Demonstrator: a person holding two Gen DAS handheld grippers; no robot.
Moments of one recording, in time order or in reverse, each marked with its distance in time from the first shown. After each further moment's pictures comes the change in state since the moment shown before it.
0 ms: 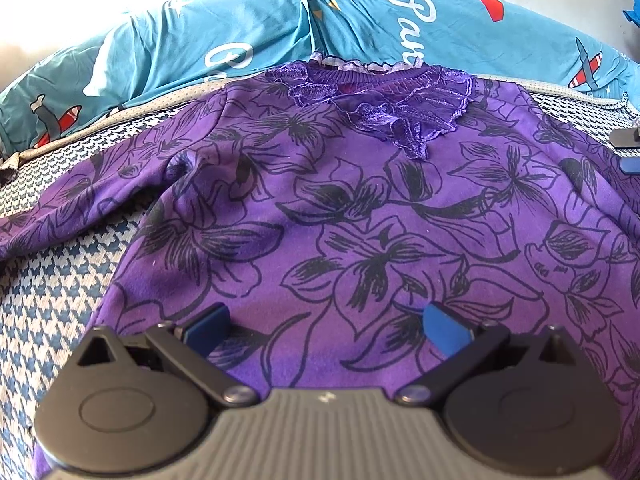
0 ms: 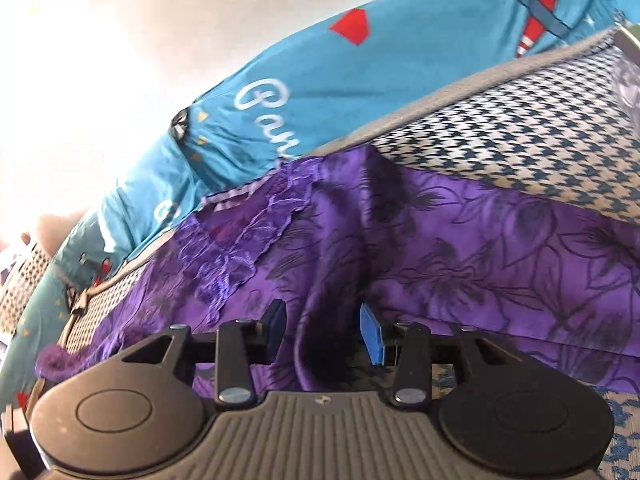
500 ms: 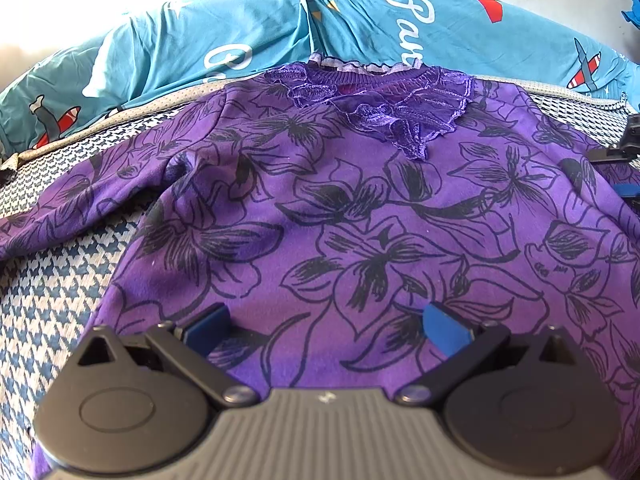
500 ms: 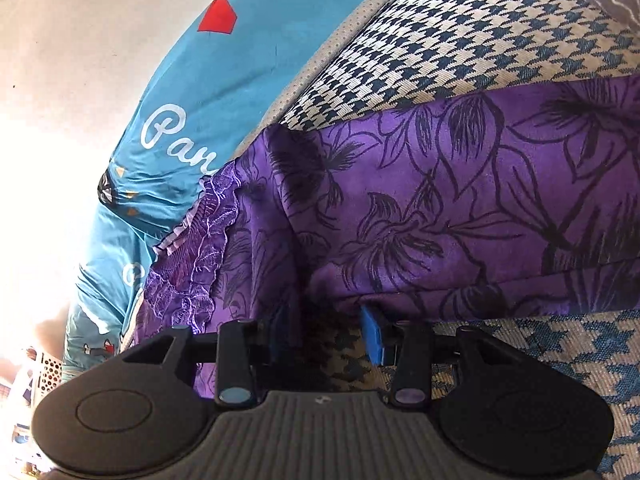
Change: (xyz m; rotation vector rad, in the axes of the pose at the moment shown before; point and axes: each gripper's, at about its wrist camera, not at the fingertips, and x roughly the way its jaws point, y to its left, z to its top) left arm 0.000 0.001 0.001 0.001 -0.005 -0.005; right arm 0.039 -0.046 -0.004 0.390 0.049 0.011
